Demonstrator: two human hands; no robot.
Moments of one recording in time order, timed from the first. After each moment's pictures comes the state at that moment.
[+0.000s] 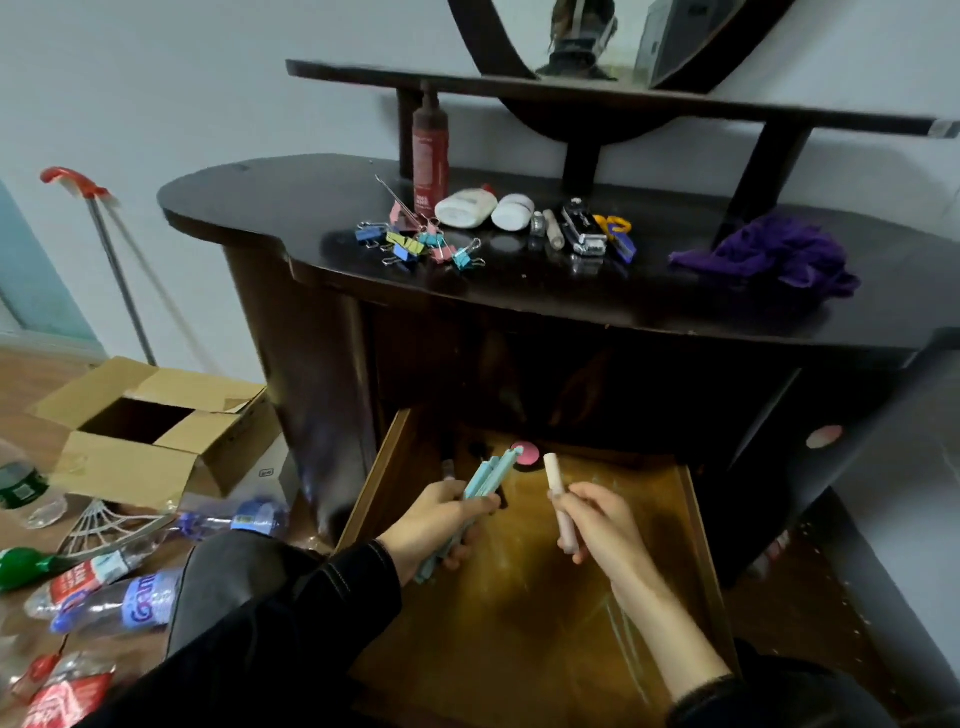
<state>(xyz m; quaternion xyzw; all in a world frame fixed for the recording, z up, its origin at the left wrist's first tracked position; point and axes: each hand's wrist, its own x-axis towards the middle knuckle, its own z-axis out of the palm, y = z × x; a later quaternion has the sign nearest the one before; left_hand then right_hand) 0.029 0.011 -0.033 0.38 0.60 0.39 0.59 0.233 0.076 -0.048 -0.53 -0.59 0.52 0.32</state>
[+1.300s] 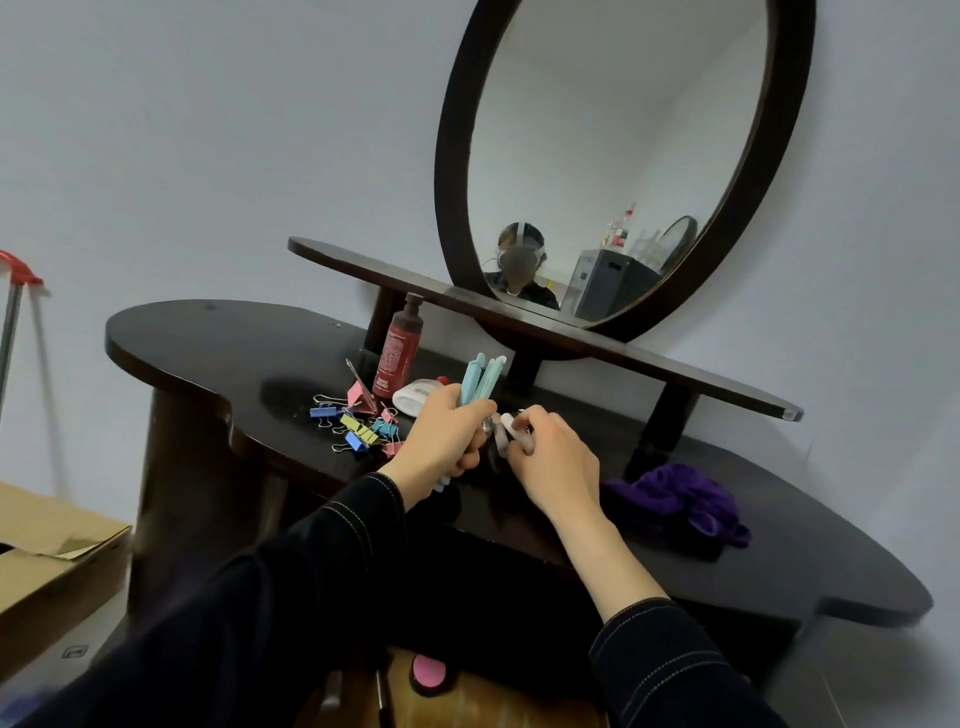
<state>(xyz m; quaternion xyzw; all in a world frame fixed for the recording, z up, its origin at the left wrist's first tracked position) 0.020 0.171 0.187 0.46 0.46 0.66 0.38 0.162 0.232 0.181 -0.48 -0.81 -0.07 0.32</state>
